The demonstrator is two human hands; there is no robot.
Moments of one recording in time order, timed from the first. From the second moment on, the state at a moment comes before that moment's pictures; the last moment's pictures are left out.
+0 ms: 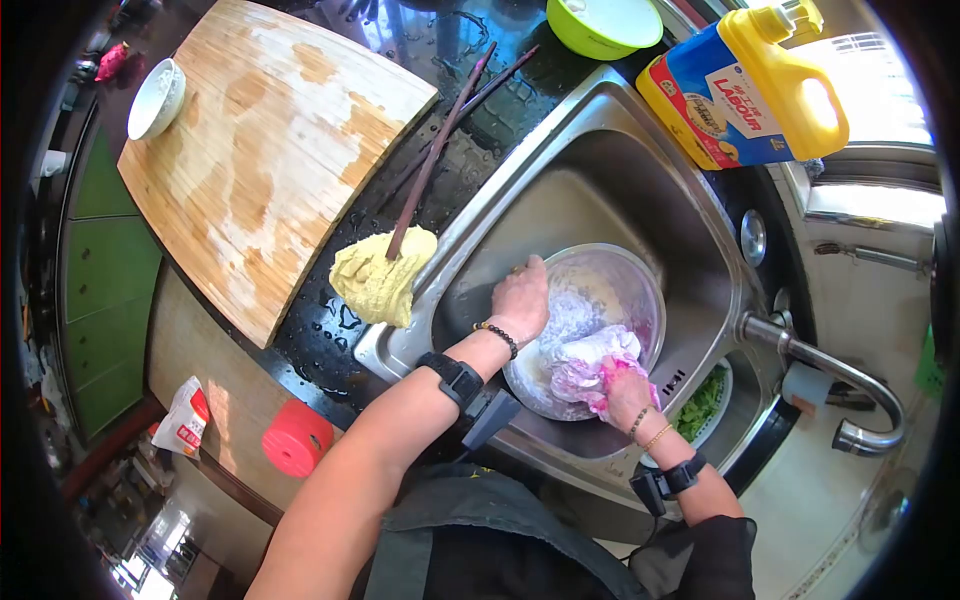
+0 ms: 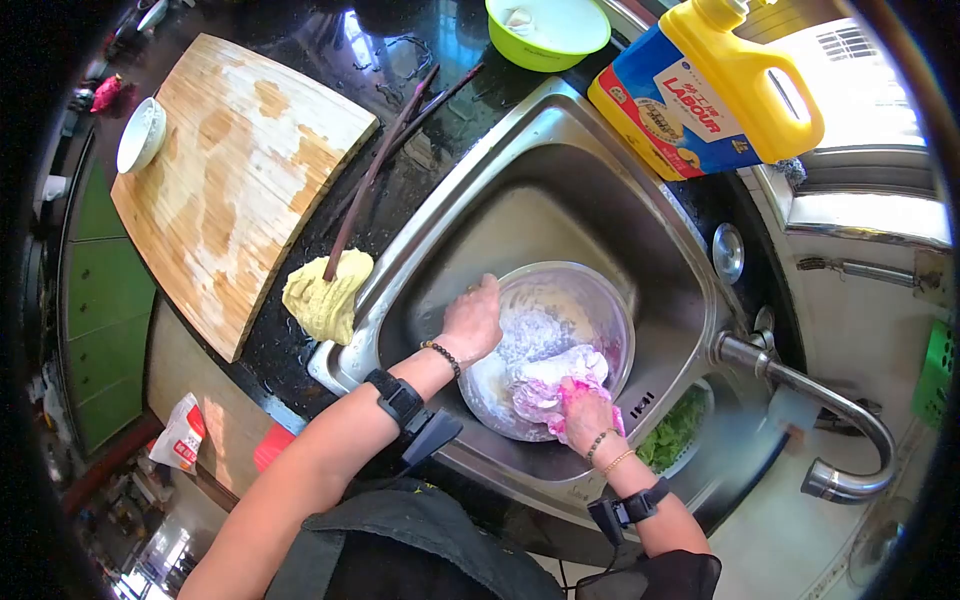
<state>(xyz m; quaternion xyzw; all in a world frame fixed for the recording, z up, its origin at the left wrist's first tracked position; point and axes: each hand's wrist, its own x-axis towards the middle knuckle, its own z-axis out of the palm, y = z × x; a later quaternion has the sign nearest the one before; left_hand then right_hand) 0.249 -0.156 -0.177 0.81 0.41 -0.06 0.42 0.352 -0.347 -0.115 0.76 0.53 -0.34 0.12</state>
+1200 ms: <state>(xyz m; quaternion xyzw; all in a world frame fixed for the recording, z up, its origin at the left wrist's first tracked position) 0.250 -0.162 -0.182 0.82 0.40 -0.06 0.40 0.346 -0.305 -0.176 0.79 0.50 -0.36 -0.05</state>
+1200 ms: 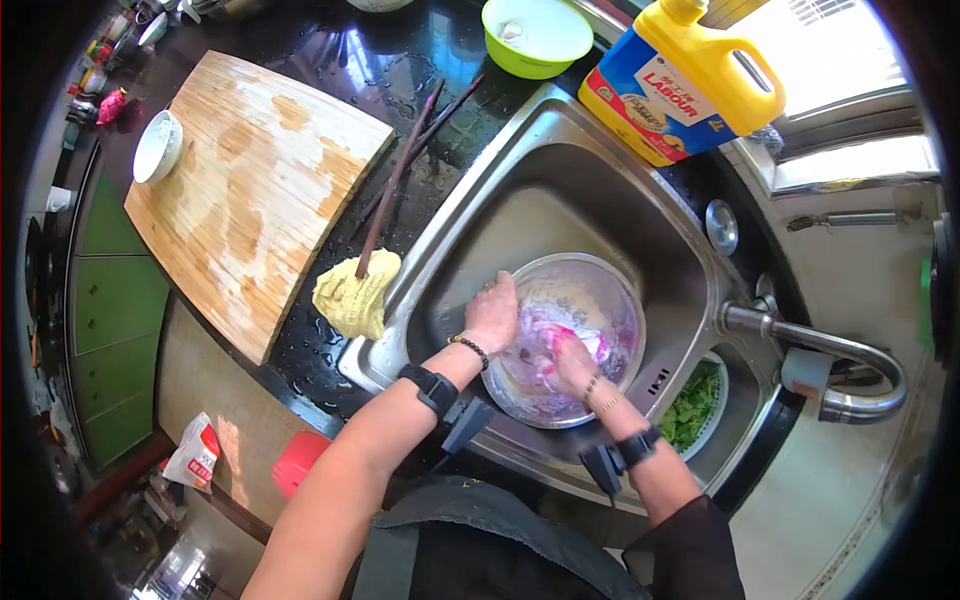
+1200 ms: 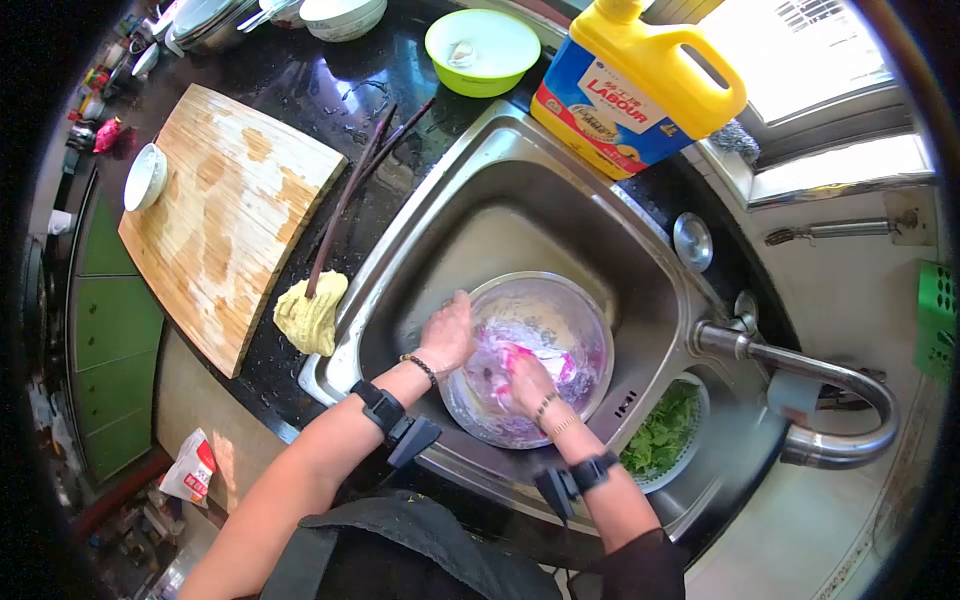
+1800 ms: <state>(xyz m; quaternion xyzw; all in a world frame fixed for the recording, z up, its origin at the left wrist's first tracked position) 0.249 -0.164 -0.183 0.83 0.41 -0.04 0.37 0.380 -0.354 -0.175 0.84 0.48 -0.22 -0.11</state>
